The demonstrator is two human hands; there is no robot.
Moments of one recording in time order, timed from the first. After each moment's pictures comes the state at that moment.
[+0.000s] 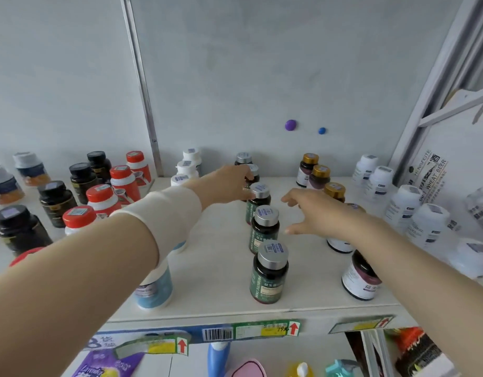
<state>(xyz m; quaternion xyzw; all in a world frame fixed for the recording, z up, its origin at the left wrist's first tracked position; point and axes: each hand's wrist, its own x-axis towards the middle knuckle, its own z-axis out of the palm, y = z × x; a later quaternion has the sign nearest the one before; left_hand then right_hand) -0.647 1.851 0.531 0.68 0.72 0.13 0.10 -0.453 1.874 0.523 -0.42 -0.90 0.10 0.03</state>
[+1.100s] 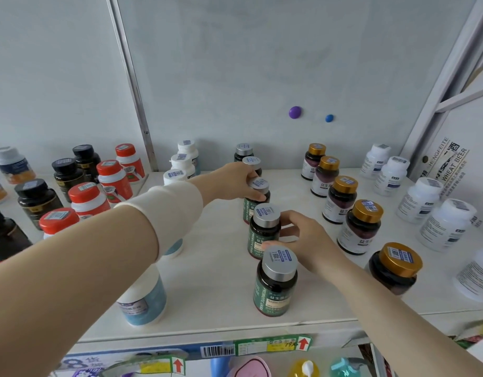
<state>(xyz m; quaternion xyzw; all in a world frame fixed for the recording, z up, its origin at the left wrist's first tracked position) -0.650 1.881 0.514 0.67 0.70 0.15 0.17 -0.469 1.867 0.453 -0.41 -0.77 0.42 0.25</state>
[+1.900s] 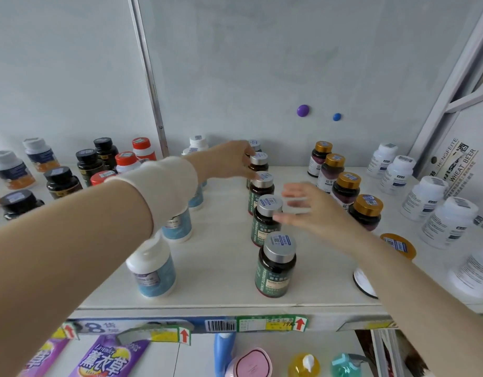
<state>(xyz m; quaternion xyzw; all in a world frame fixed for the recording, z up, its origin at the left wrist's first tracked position) -0.657 1.859 0.542 0.65 0.72 0.18 0.15 -0.459 1.869 0.486 -0.39 -0.80 0.39 0.24</state>
